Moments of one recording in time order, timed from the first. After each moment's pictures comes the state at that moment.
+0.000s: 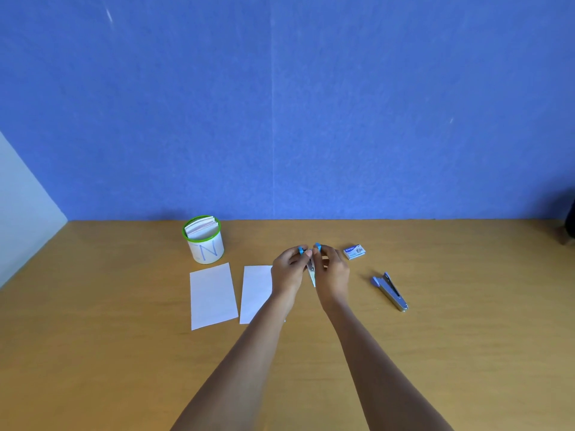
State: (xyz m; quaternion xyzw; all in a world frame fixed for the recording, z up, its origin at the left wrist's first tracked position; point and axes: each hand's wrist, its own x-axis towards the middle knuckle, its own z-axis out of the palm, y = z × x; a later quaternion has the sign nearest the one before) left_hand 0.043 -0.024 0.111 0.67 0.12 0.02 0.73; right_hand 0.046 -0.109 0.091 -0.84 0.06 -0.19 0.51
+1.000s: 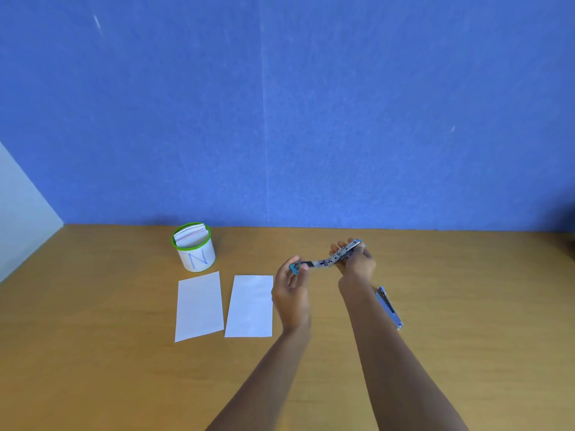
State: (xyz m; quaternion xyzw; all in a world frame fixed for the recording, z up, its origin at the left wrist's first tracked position) left_hand 0.025 -0.079 0.111 0.52 0.21 0.18 0.81; right_hand 0.103 -0.164 0.124 -0.43 0.32 -0.10 0.84
